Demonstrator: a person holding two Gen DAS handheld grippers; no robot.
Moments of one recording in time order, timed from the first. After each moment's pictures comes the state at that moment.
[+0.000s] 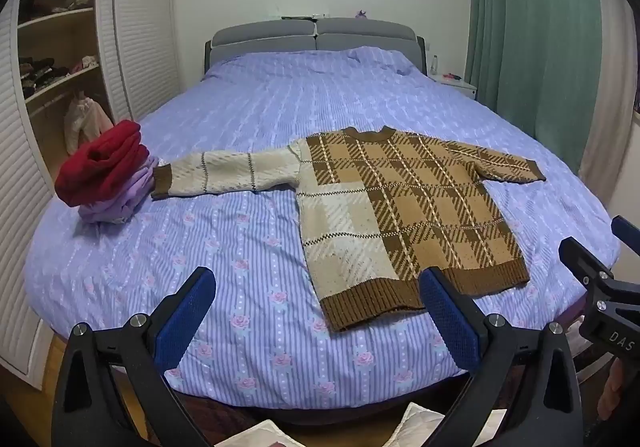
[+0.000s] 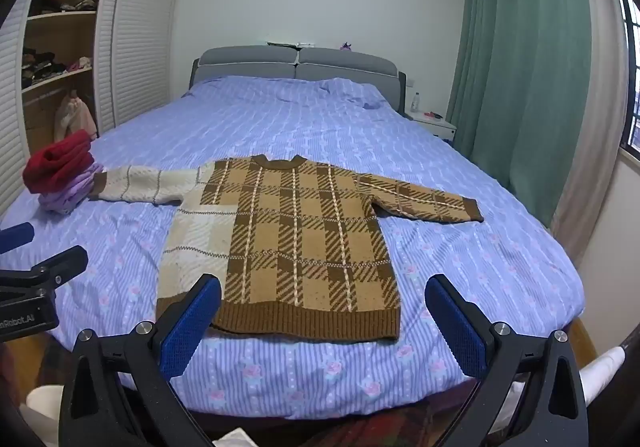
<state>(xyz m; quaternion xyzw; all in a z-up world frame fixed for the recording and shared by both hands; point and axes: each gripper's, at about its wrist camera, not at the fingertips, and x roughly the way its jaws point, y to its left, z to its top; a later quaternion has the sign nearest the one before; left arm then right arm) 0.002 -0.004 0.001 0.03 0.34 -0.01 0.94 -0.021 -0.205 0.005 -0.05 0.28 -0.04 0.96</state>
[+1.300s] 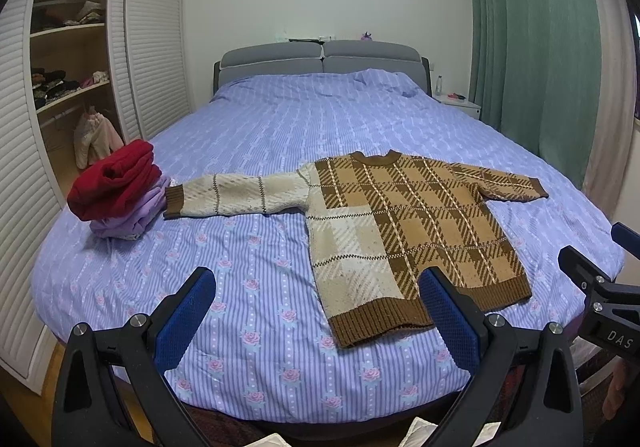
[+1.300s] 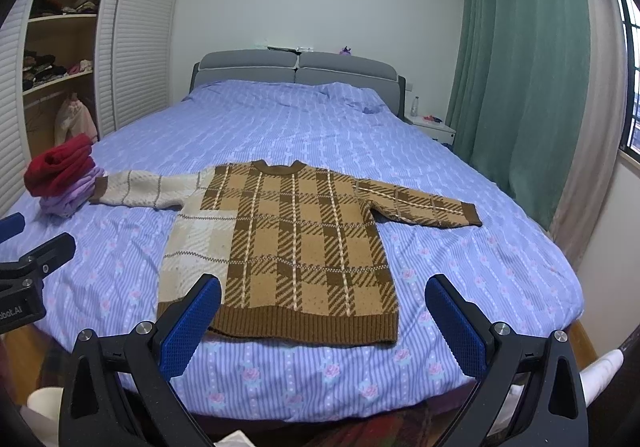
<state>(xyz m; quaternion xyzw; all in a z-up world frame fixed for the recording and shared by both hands) -0.011 0.000 0.014 0.02 0.29 0.00 0.96 -0.022 -0.207 0.012 -0.05 0.27 -0.05 0.96</state>
